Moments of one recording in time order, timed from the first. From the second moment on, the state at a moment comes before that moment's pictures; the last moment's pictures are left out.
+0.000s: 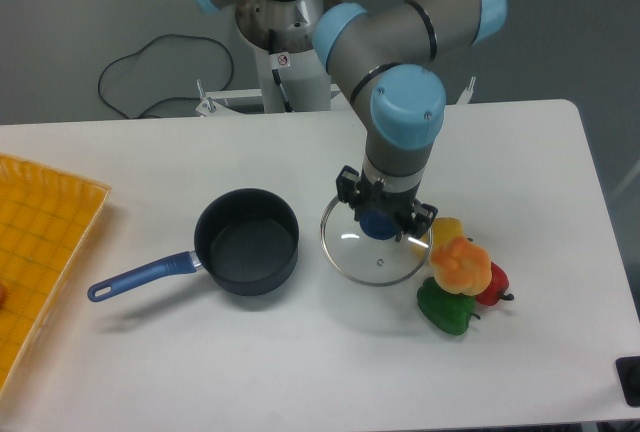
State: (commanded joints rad) arm 2.52 -1.95 -1.53 -1.24 1.54 0.97
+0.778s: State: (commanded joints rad) arm 2.48 -2.05 -1.49 -1.18 1.54 0.94
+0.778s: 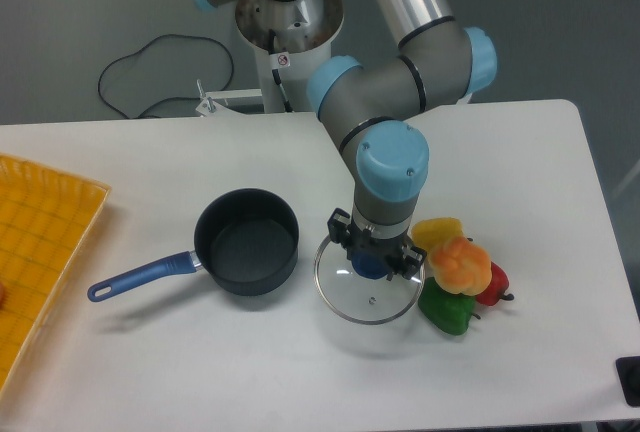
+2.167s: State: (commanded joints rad) arm 2.44 -2.16 -1.48 -1.06 1.55 0.87
